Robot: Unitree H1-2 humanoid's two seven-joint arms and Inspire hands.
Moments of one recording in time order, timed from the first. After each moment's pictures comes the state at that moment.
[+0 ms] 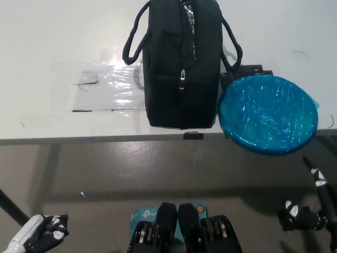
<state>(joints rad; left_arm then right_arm) 0.02 0.49 -0.06 0.07 0.05 0.28 -0.23 -0.04 -0.26 0.04 0.12 -0.38 -0.17 -0.11</state>
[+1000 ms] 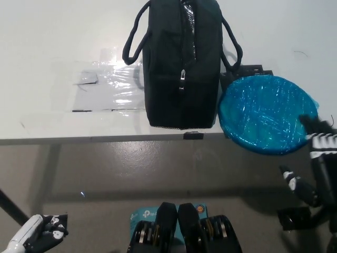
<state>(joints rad) 0.01 0.49 -0.05 0.06 0.06 0.29 -0.24 -0.07 -0.30 0.13 -0.15 -0.83 -0.14 -0.21</state>
